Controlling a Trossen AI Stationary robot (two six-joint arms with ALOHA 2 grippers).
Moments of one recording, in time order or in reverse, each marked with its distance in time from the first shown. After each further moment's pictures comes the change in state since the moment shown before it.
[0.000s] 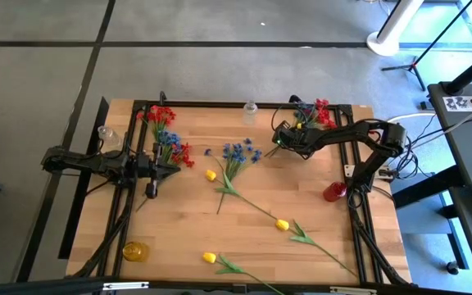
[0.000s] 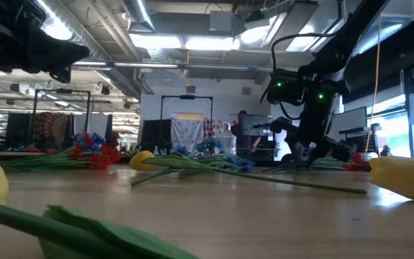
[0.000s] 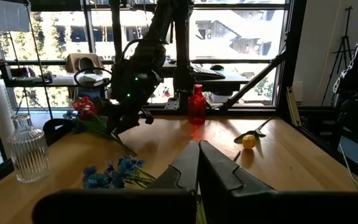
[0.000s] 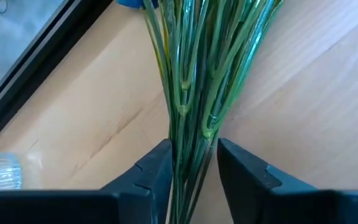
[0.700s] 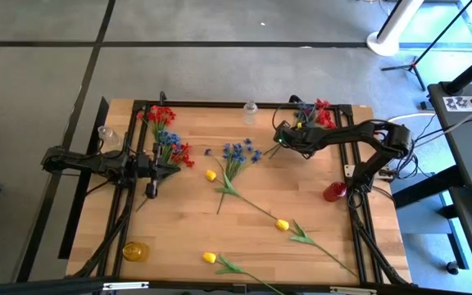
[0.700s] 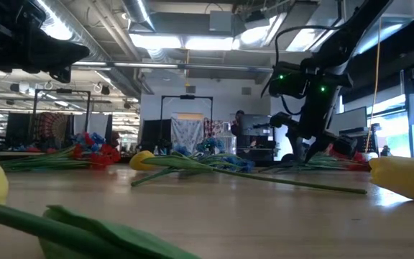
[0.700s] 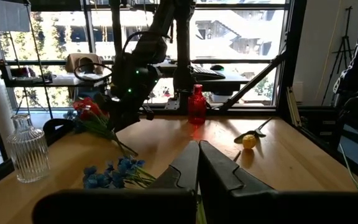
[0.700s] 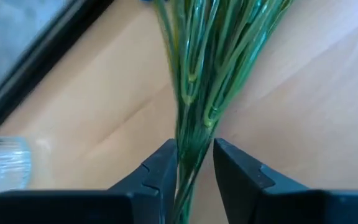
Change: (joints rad) left arm 0.000 0.000 0.000 0.000 0.000 0.000; right arm 0.001 -0.044 0.000 -0.028 -0.039 -0.043
